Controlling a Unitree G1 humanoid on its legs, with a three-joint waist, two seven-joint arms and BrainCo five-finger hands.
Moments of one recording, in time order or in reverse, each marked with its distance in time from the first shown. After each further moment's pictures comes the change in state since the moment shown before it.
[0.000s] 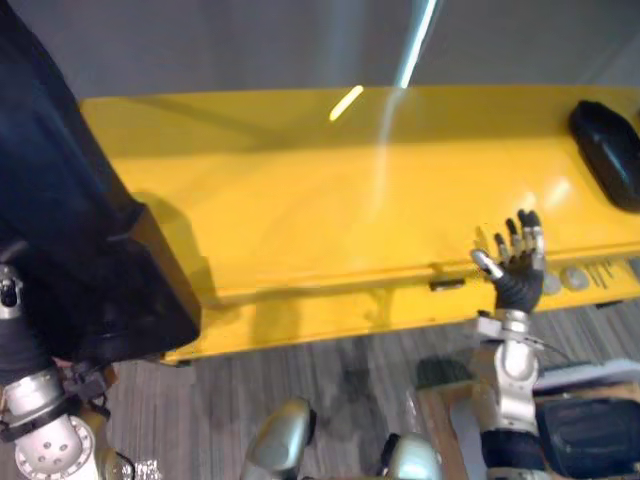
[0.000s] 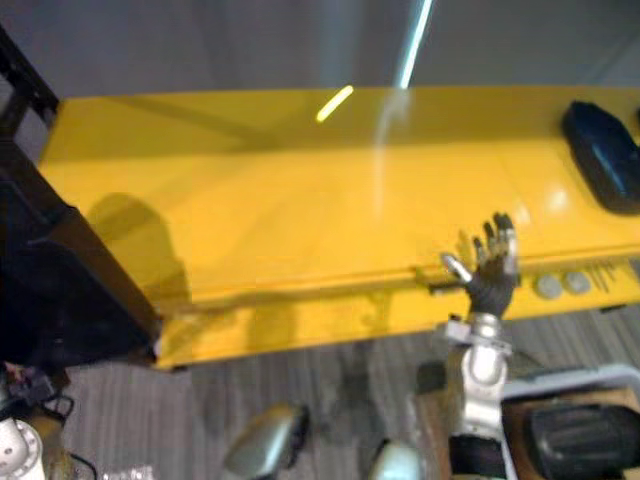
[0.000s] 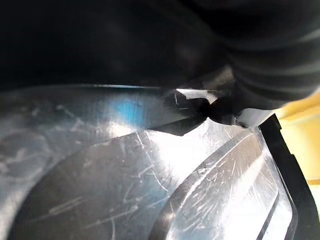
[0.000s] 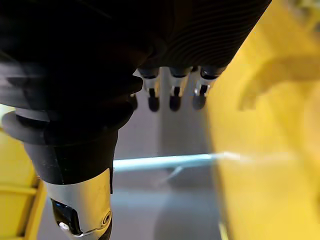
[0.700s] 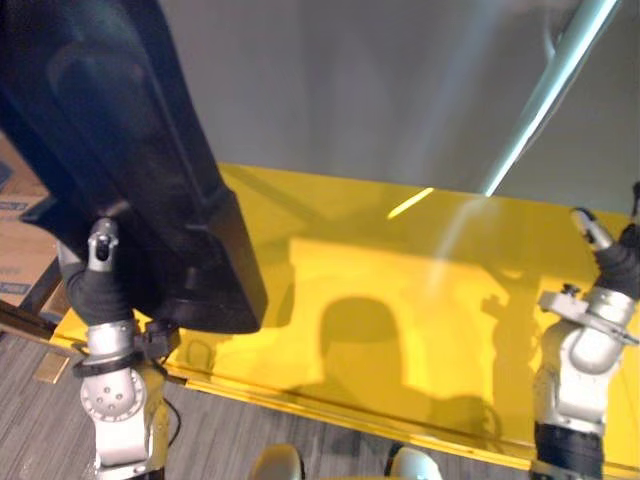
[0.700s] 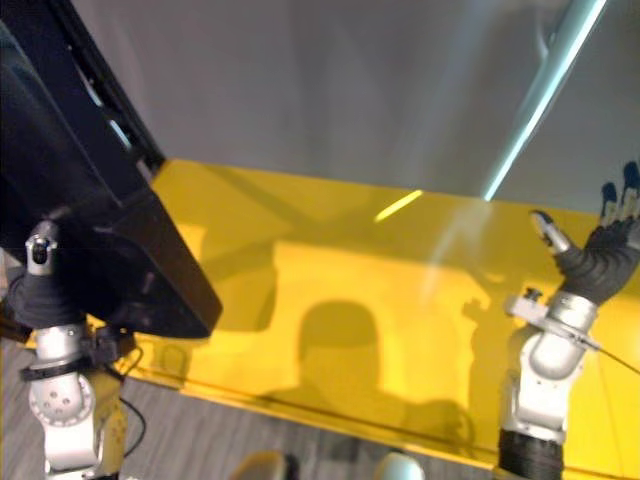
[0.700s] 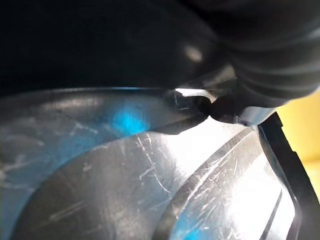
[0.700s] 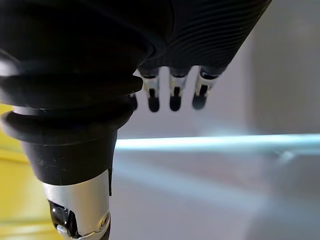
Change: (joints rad) left arm -0.137 0.039 -0.235 0.046 -0.046 0.015 -0.026; right arm -0.010 -0.117 -0.179 -0.223 -0.120 -0.019 -0.218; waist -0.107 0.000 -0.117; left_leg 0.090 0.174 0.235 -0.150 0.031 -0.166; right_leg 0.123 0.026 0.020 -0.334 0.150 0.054
